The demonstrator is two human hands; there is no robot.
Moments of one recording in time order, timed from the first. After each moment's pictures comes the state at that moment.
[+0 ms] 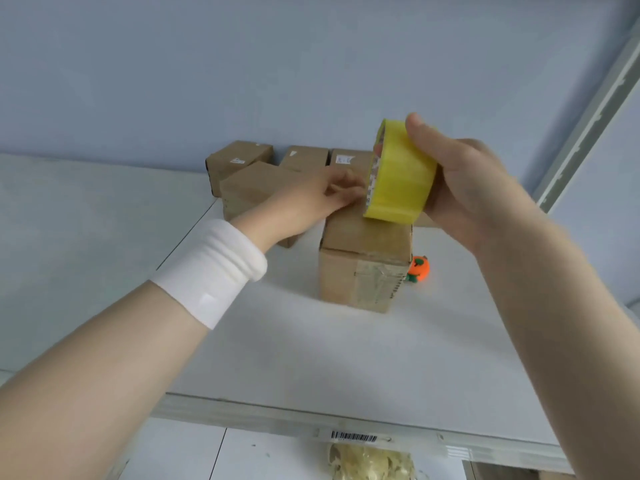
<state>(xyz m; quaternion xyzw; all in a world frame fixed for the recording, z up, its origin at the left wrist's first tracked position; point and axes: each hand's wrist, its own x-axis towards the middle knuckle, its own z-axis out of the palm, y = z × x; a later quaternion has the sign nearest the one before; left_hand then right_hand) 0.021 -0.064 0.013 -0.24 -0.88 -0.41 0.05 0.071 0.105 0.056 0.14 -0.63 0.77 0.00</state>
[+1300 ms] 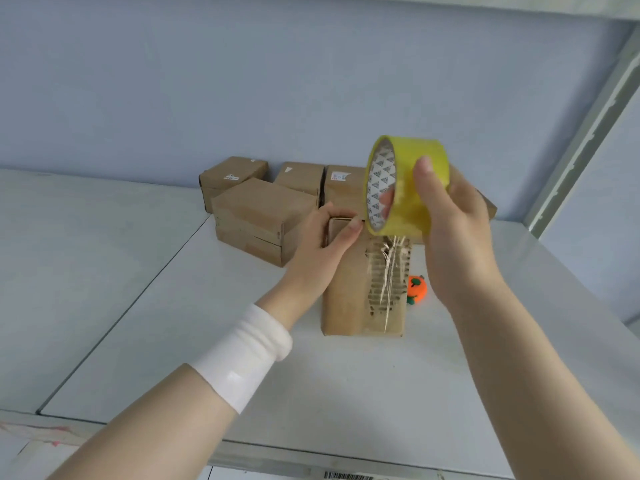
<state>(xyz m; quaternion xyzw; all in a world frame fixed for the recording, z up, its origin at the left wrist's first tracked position) 0.023 -0.032 -0.050 -0.16 -0.69 -0.70 0.10 0.072 0.097 0.025 0.17 -0.65 0.71 0.20</state>
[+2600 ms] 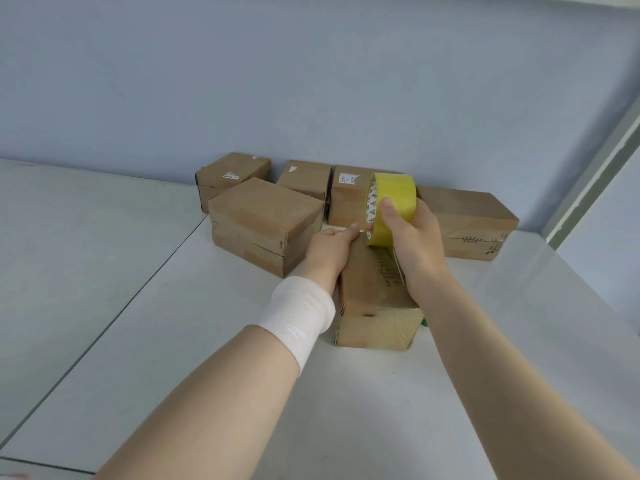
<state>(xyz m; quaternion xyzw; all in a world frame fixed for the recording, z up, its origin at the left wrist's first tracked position) -0.043 -0.017 -0.052 0.11 -0.70 -0.70 -0.06 -0.011 0.083 -0.021 -0.02 -0.76 0.64 0.15</state>
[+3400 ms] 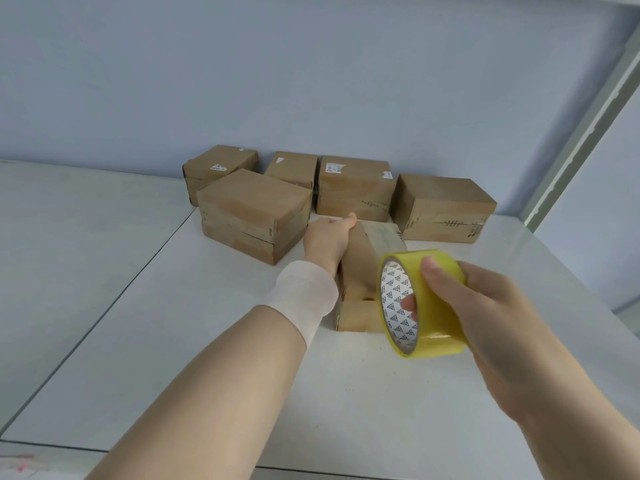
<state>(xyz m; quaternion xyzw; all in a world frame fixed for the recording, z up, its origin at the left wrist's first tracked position) -0.036 -0.003 -0.050 0.13 -0.71 -0.69 -0.04 0.120 0.118 -0.005 -0.07 -0.77 0.63 0.03</state>
